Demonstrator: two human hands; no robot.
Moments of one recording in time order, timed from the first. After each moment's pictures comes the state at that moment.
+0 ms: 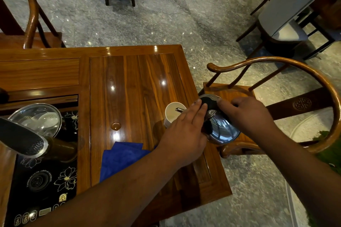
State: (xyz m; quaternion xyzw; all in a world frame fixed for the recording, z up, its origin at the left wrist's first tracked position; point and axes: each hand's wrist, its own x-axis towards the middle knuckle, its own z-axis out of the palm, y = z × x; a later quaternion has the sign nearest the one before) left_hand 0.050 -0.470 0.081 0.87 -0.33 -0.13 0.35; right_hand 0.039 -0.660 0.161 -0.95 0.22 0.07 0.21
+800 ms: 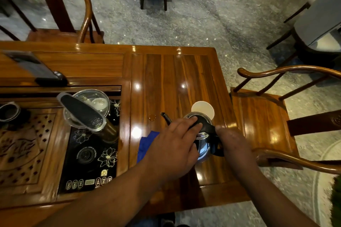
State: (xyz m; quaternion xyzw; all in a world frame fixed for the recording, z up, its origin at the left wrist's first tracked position) left_hand 0.012 -0.325 0.072 0.90 -0.31 0.00 0.31; right_hand -0.024 -0.532 0.078 -0.83 0.20 0.05 0.53
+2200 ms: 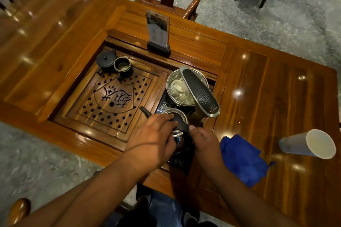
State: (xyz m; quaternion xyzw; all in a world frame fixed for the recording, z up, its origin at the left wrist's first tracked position) left_hand -0.042 -0.022 0.016 0.97 -0.05 0.04 0.24; right_hand 0.006 -0.208 -0.013 -0.77 0.03 0.19 0.60
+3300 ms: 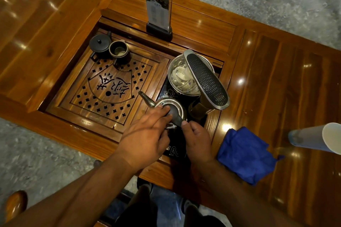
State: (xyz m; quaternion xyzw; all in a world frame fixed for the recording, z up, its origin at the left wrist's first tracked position) left_hand -0.051 -0.005 -0.023 0.97 -0.02 -0.04 0.23; right_hand -0.001 -0.182 -0.066 -0.77 0.06 0.21 0.60
